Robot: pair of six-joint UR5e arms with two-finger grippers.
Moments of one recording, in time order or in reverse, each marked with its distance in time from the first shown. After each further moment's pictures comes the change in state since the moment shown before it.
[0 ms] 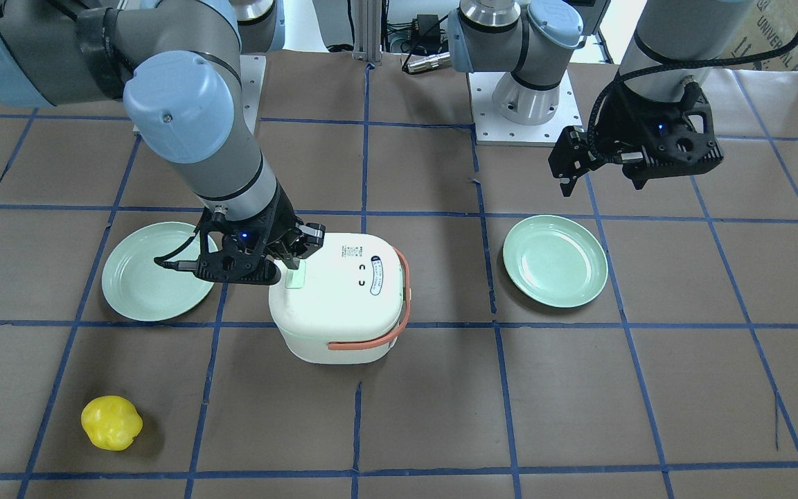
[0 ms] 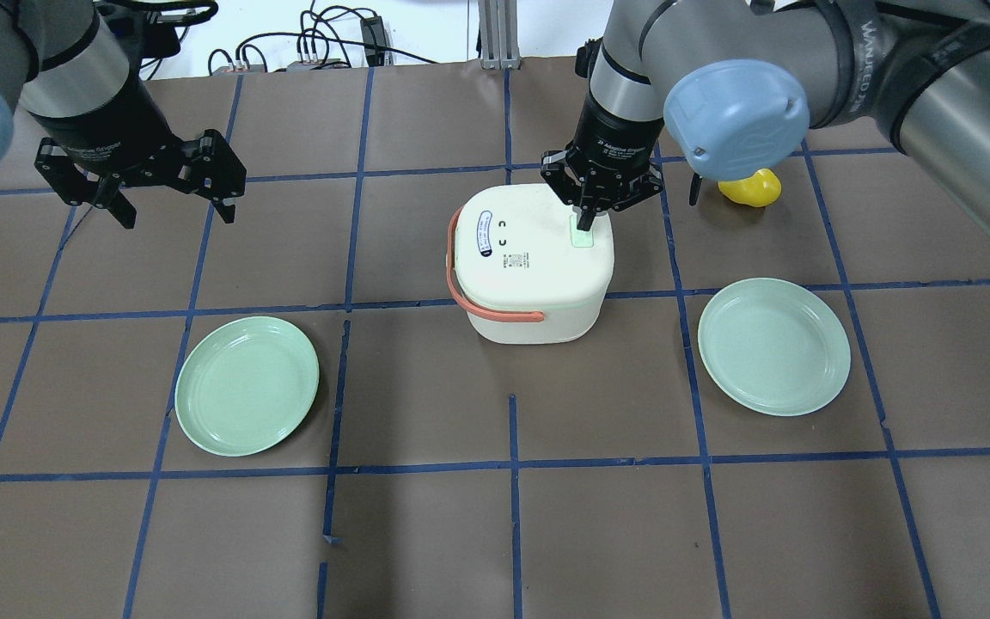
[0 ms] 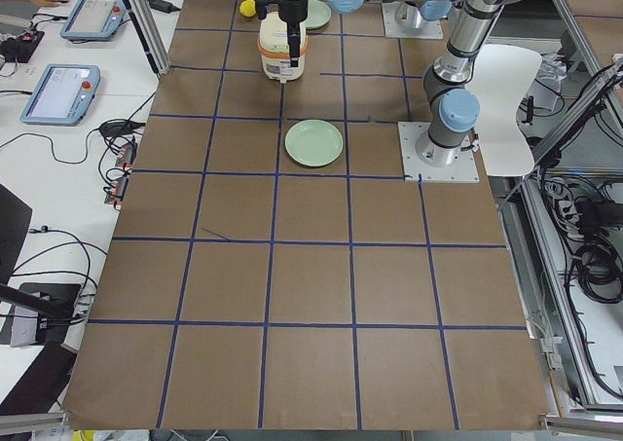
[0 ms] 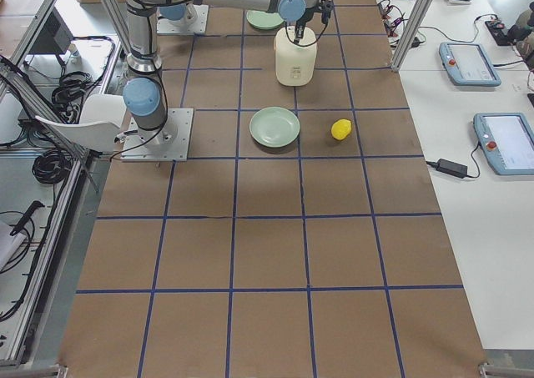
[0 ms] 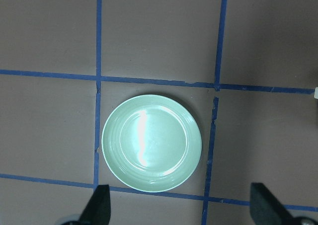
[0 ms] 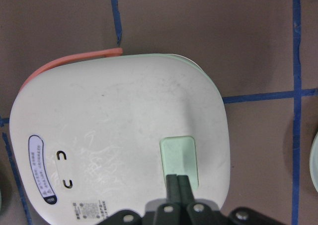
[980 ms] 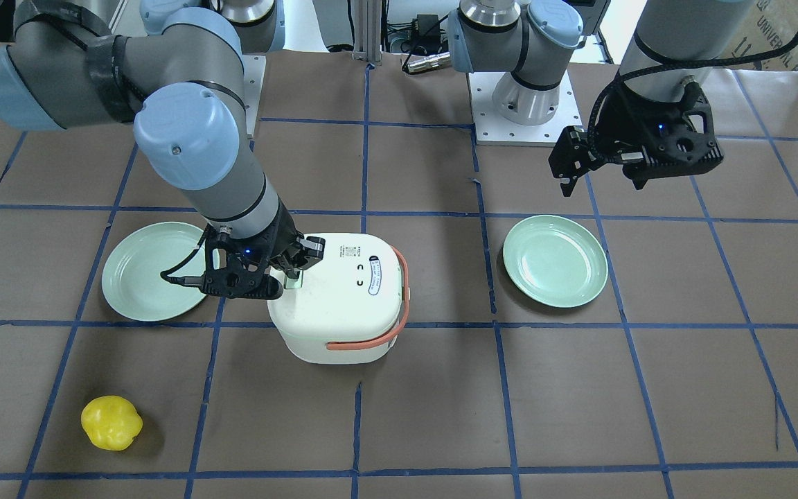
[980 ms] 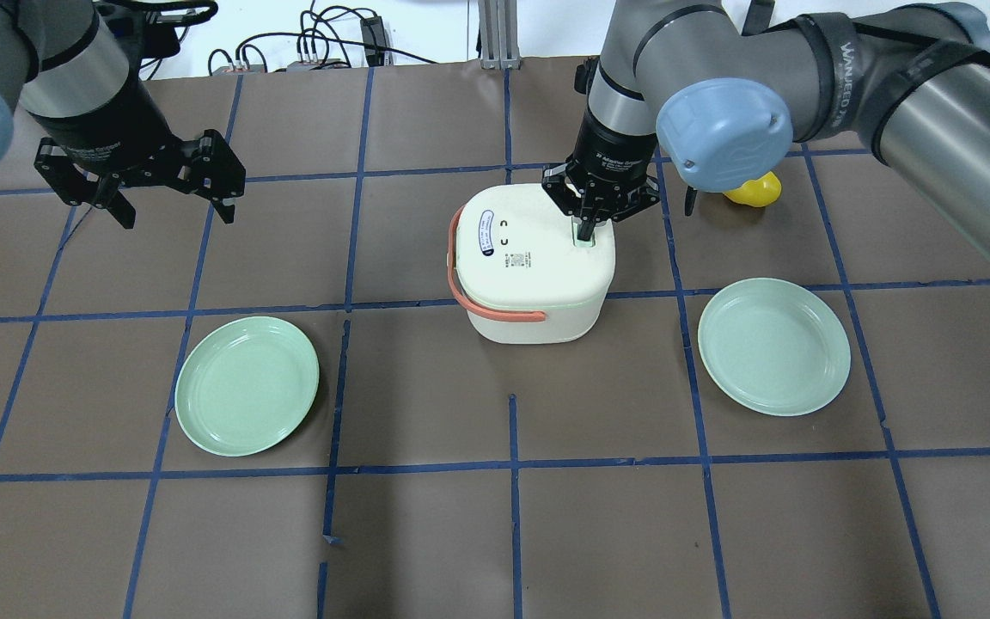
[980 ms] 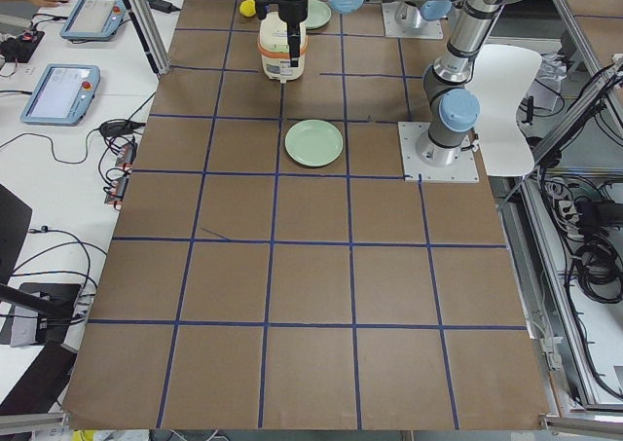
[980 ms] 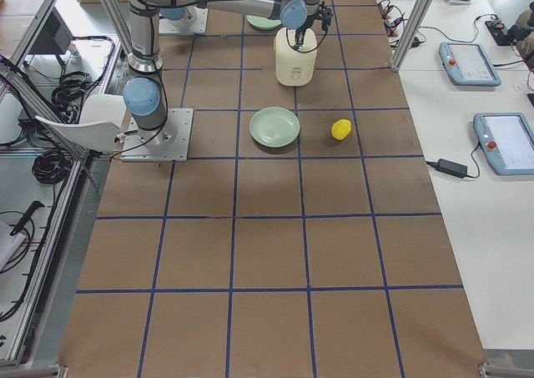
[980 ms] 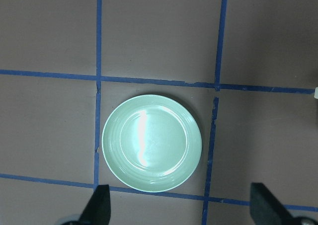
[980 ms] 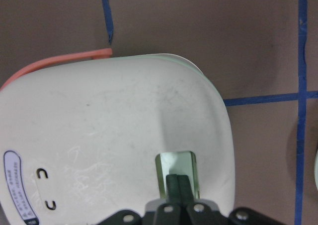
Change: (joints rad) left arm 0.000 0.000 0.000 0.000 0.001 0.000; right arm -0.003 0.030 0.020 -0.035 -0.002 -0.003
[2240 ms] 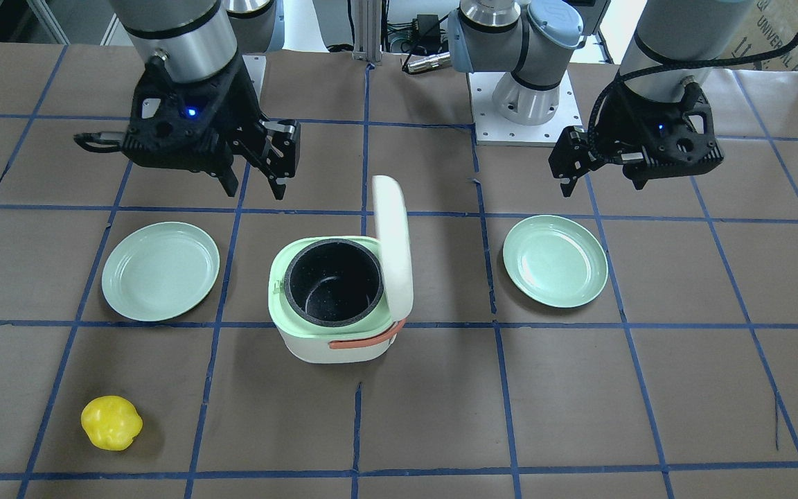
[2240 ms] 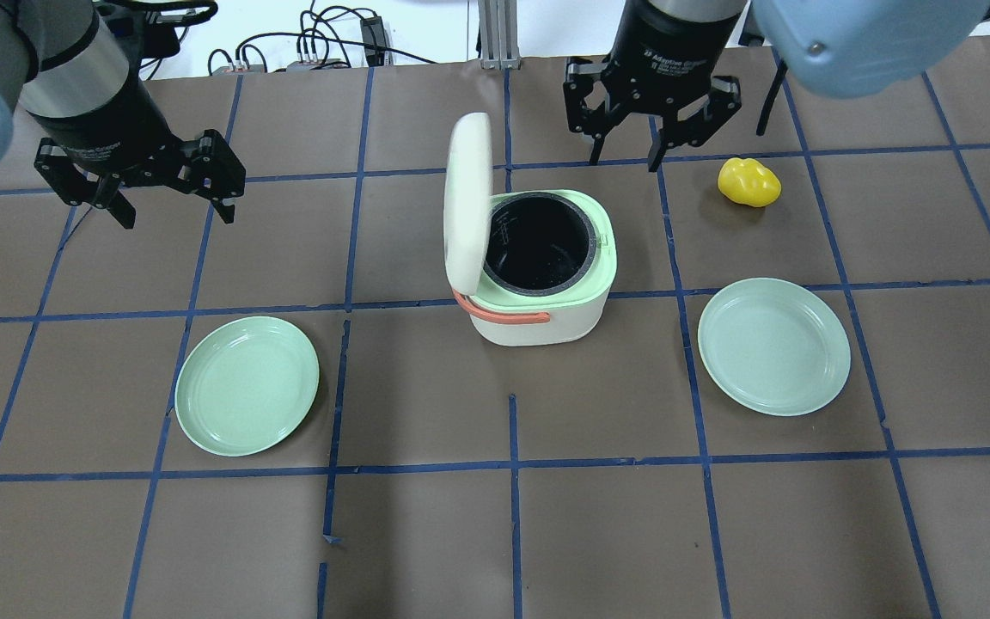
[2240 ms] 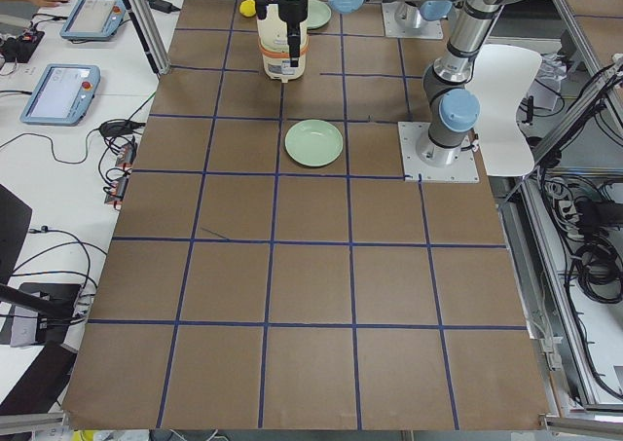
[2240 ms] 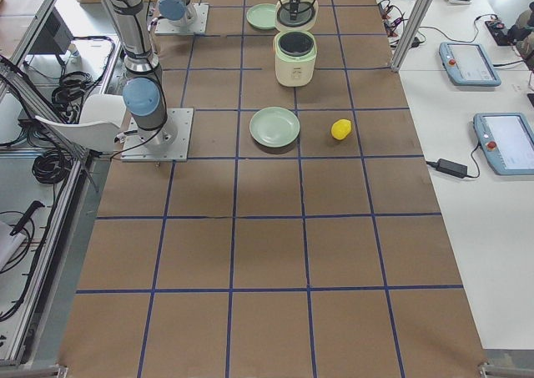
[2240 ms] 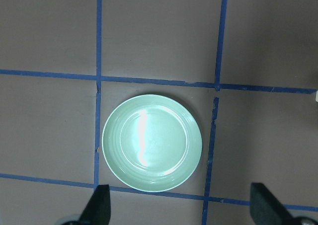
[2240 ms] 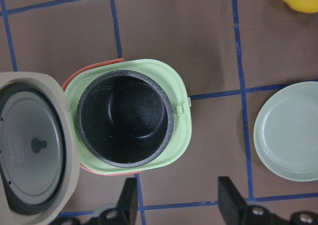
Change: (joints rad) left arm 0.000 0.000 0.000 0.000 0.000 0.000; right arm -0.012 -0.185 -0.194 0.243 -0.108 -0.022
